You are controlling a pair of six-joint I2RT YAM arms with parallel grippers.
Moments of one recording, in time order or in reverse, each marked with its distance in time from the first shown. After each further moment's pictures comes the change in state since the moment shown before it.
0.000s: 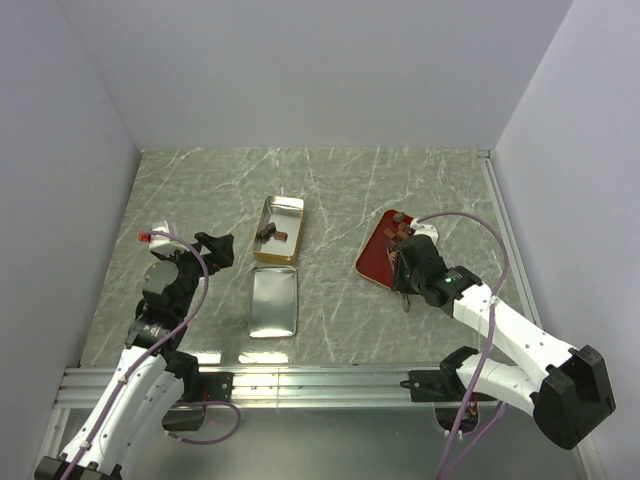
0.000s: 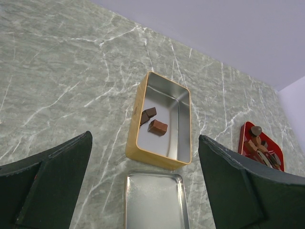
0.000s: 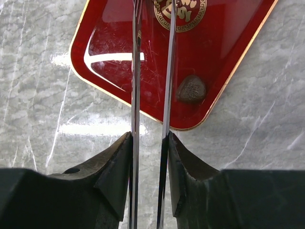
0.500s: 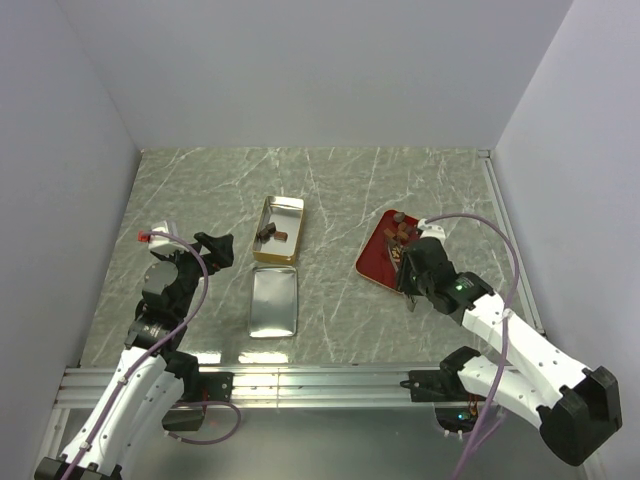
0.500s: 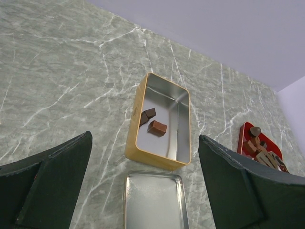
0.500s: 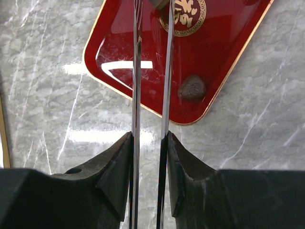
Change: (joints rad) left arm 0.000 -0.005 0.000 0.000 0.000 0.000; right arm -0.002 -0.100 0.000 -0.035 -0.007 0.003
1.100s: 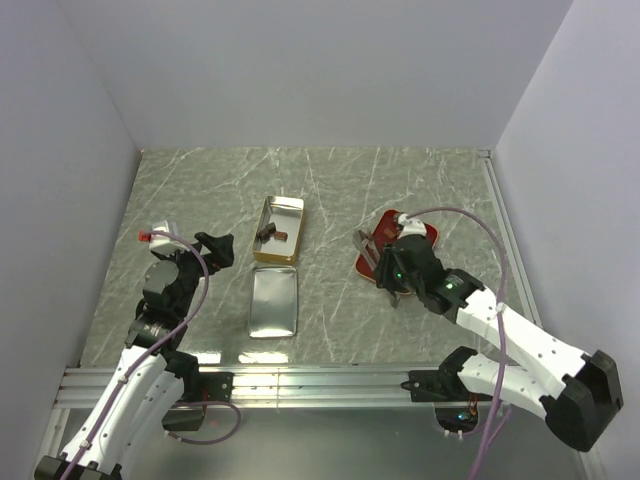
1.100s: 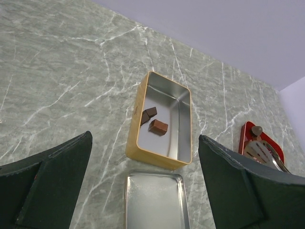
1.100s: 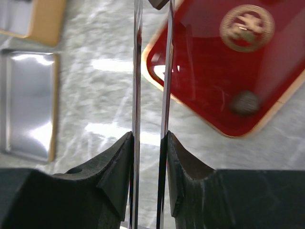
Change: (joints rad) left arm 0.000 0.005 0.000 0.000 -0.001 0.000; right arm 0.104 0.025 0.035 0.086 -0.061 0.022
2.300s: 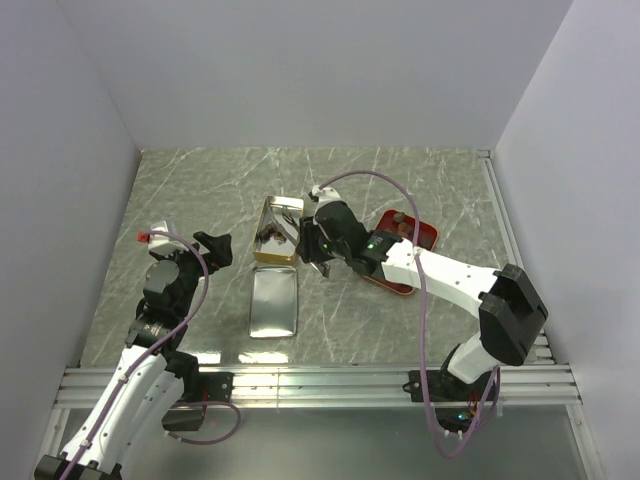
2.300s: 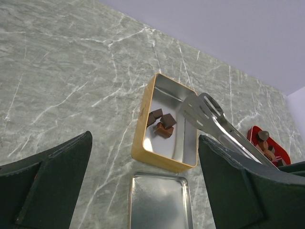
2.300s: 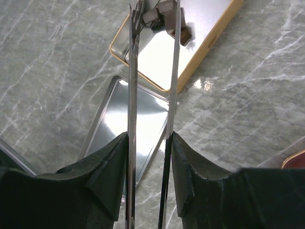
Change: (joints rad) left arm 0.000 0.007 0.000 -0.005 -0.038 0.000; right arm 0.235 0.600 0.455 0.262 -0.080 -0.065
